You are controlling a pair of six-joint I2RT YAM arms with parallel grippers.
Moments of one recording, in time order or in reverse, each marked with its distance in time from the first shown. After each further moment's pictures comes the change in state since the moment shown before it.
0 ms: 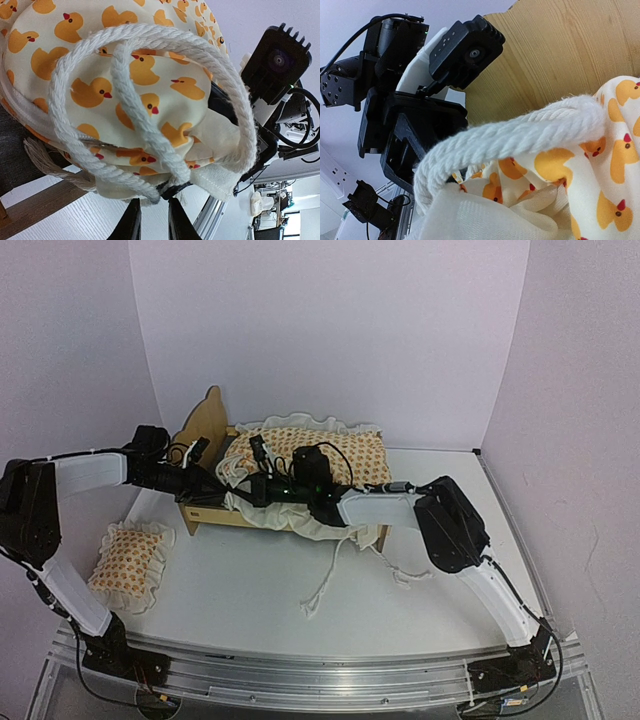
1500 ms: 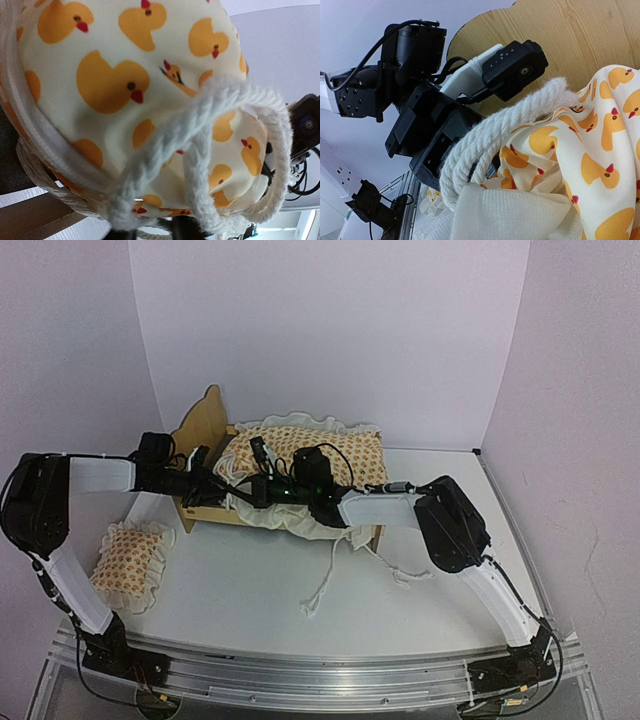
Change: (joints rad) left arm -0.001 0.080 -0.042 0.226 0.004 -0.305; right arm -0.005 -0.007 -0.021 0.012 -0.008 0.016
